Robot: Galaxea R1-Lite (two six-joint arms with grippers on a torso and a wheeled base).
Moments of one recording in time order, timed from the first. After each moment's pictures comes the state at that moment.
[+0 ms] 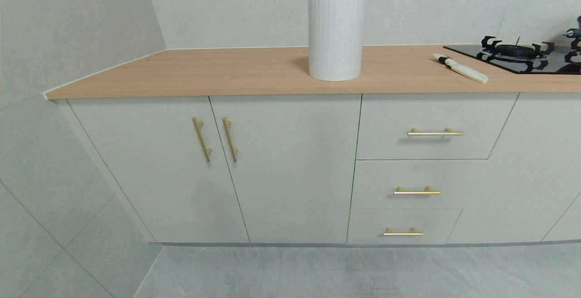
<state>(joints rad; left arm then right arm) 0.00 0.00 0.00 0.00 0.05 -0.01 0.04 0.47 -0.44 -0.10 -0.21 -0.12</state>
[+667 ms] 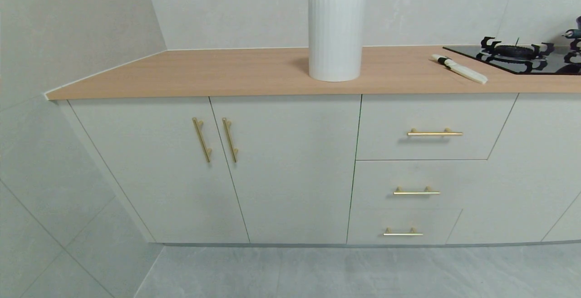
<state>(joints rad) 0.00 0.00 0.00 0.00 0.05 -0.01 0.05 0.08 -0.39 0.08 -0.48 -0.05</state>
